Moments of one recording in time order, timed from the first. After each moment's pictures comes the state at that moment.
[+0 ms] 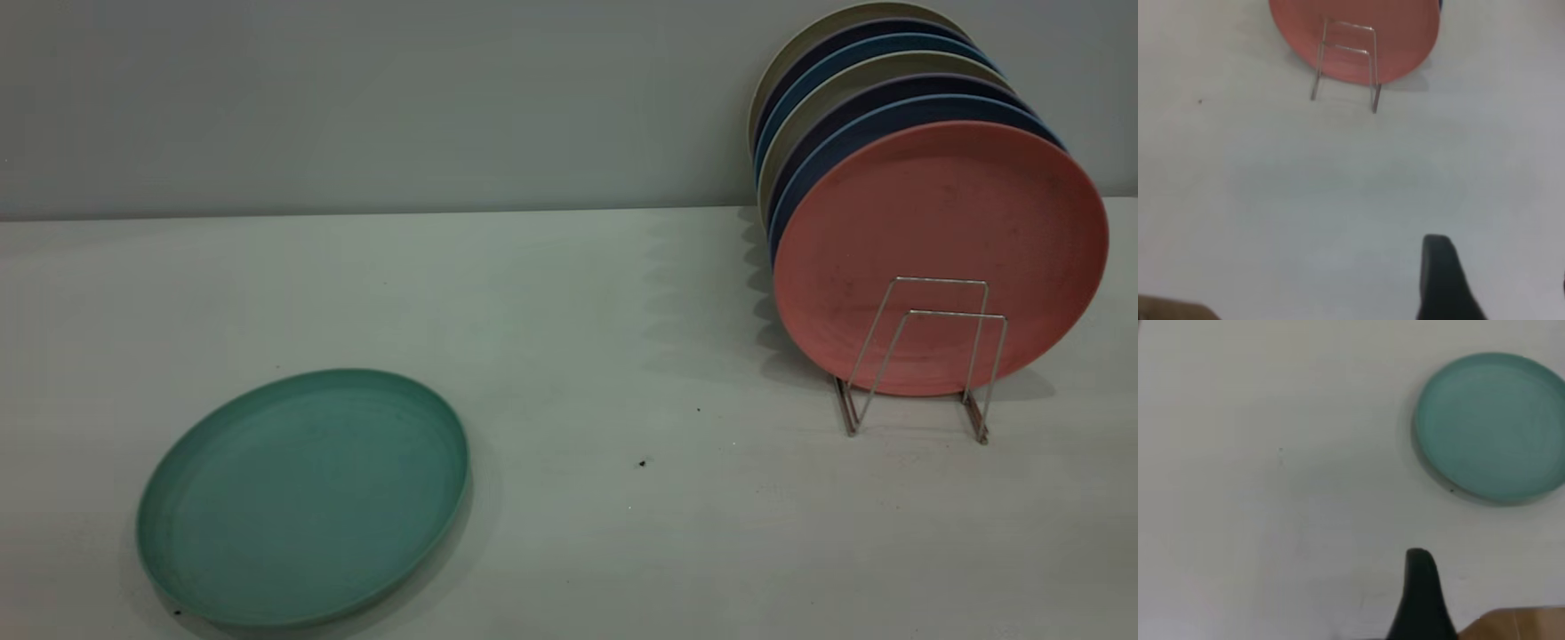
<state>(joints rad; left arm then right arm) 0.03 0.31 -0.62 -0.01 1.04 0.04 0.09 0.25 -0.57 0.02 1.05 -0.05</state>
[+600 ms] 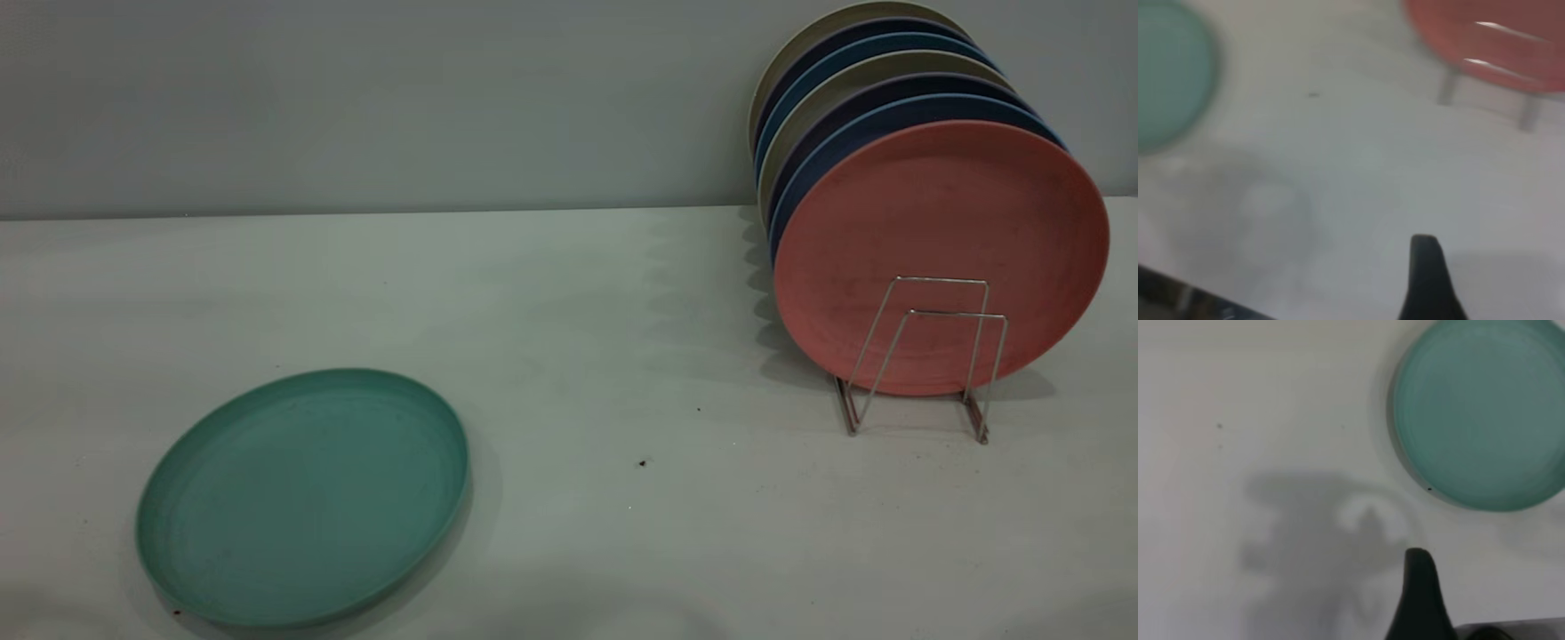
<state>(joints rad) 0.03 1.07 -0.79 -0.10 0.80 0.04 0.09 1.03 -0.67 0.50 0.68 -0.48</state>
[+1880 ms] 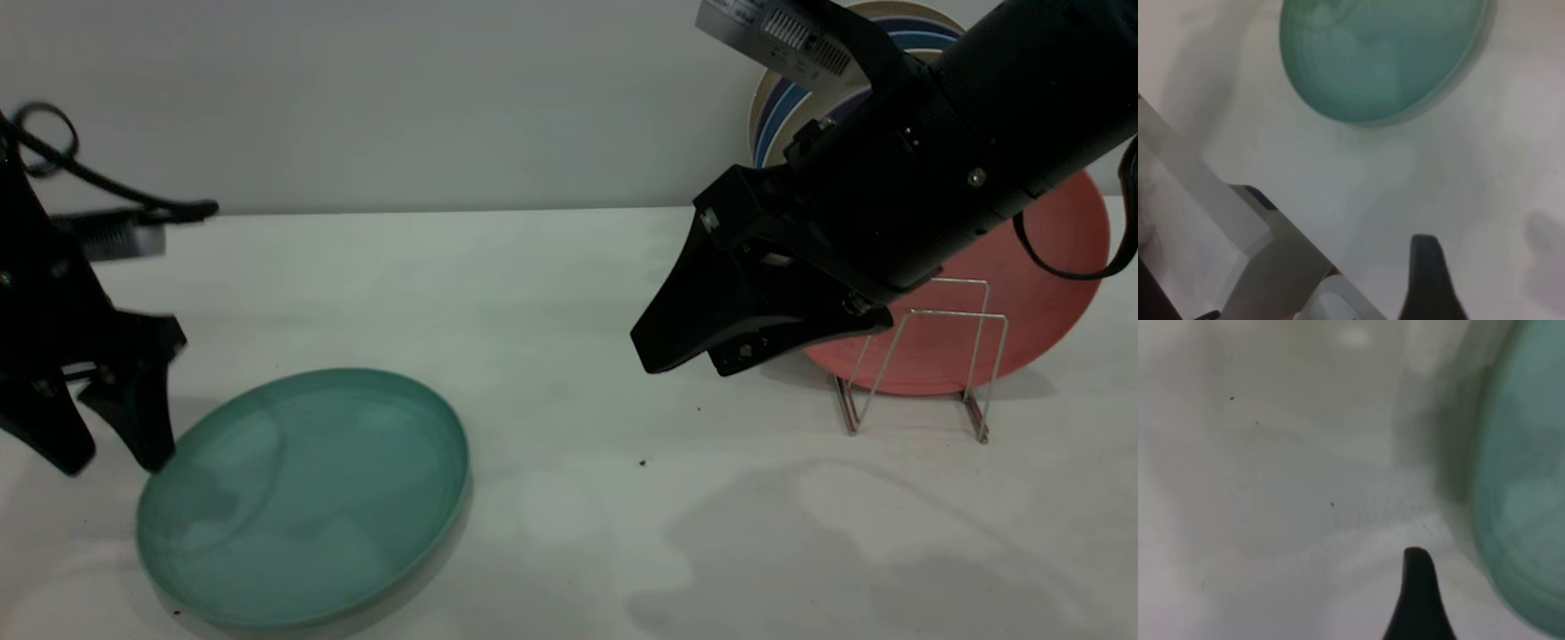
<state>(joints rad) 0.03 2.11 -1.15 -0.19 0.63 0.22 0.42 1.74 -0.88 1.18 0.60 -1.01</state>
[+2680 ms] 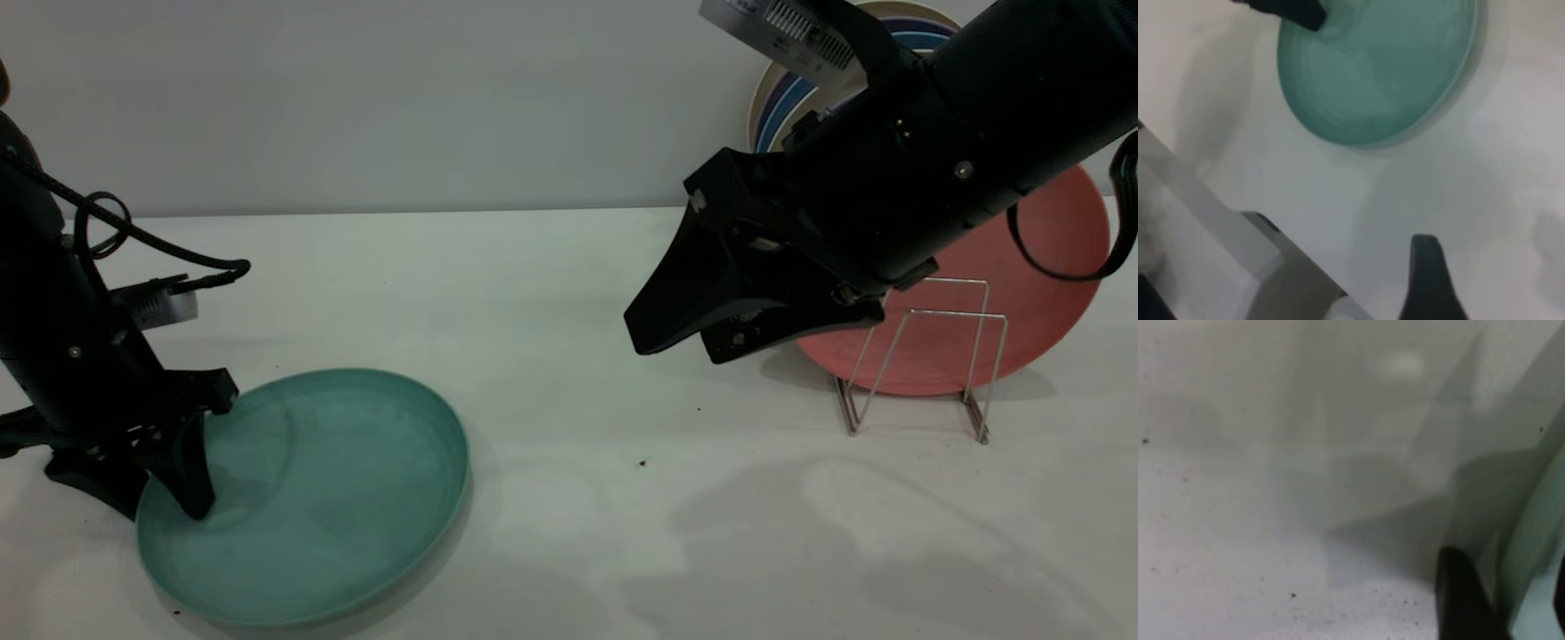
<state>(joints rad) 0.03 2.26 -1.16 -0.33 0.52 0.22 0.42 1.75 -0.88 1.24 0.57 -1.01</state>
